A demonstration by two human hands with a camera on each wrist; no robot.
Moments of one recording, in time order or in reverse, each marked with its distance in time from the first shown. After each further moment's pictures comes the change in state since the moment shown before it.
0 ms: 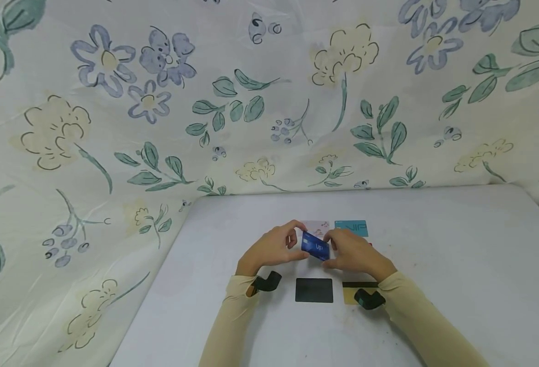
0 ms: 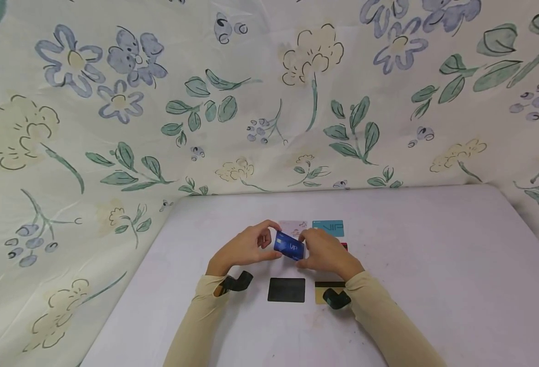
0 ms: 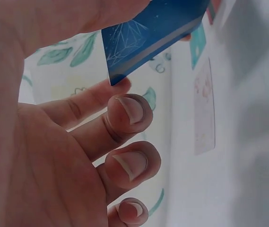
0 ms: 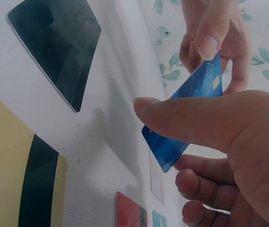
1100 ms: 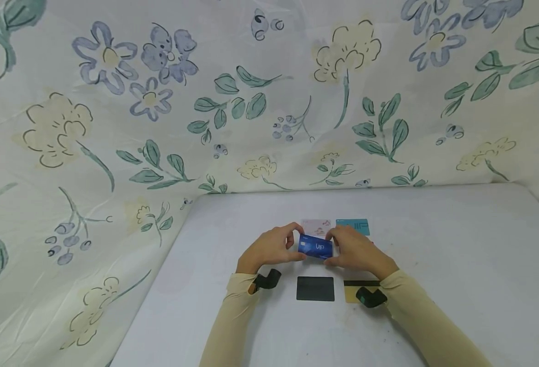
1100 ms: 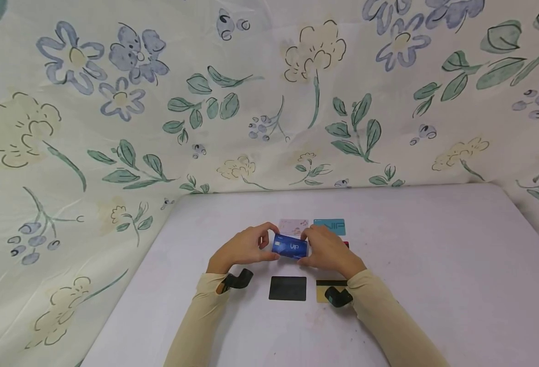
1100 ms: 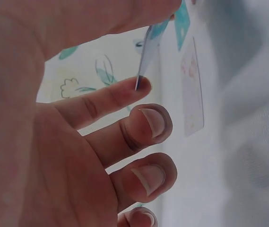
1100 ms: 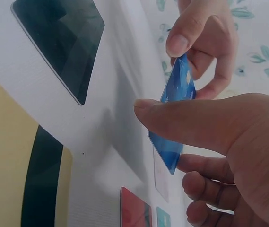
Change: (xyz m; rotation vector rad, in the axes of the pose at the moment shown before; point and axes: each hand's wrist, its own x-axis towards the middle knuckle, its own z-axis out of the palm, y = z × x) left_hand -0.001 -0.009 0.003 0.141 -0.050 -0.096; right_hand 0.001 0.002 0.001 -0.036 0.020 -0.041
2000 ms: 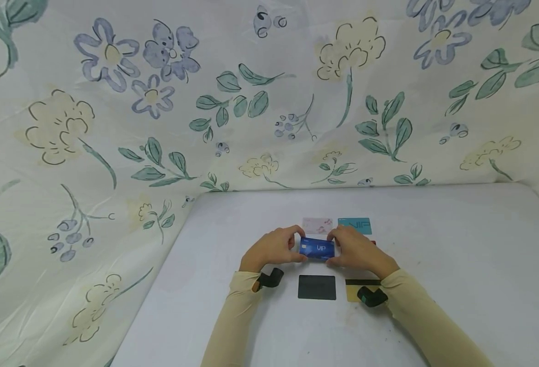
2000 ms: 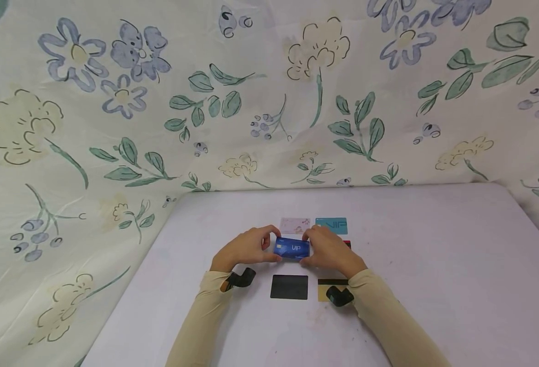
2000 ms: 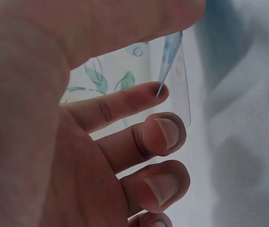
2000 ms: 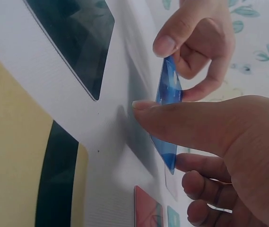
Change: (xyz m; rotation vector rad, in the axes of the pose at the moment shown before) left_hand 0.004 -0.002 0.005 0.020 -0.053 -0.055; right_hand 0.003 0.003 0.006 -0.006 -0.029 0.011
